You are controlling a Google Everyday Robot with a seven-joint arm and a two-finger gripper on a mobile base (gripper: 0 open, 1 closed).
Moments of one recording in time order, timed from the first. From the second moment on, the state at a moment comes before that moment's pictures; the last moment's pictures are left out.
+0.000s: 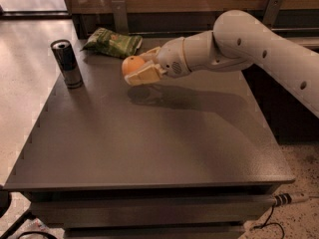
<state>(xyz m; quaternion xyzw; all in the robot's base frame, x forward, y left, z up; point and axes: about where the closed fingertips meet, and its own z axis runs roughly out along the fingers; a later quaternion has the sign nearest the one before) 0.626 0.048 0.885 -0.53 0.65 0.31 0.44</state>
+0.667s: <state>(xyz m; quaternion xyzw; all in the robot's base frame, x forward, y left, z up) 0.668 0.017 0.891 -0.51 0.67 0.28 0.46</state>
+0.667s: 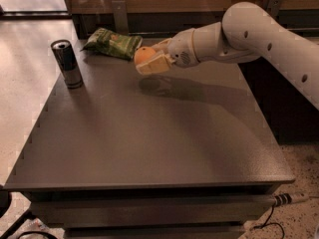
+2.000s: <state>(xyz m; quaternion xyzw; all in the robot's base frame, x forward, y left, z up) 0.816 -0.002 0.867 -0.49 0.71 0.25 0.45</state>
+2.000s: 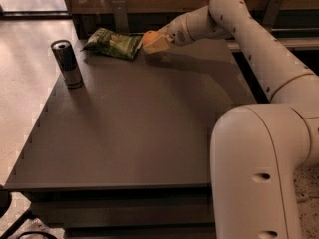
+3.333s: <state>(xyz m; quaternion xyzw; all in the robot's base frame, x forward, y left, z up) 0.805 -0.016 0.845 -0.46 0.74 0.20 0.46</state>
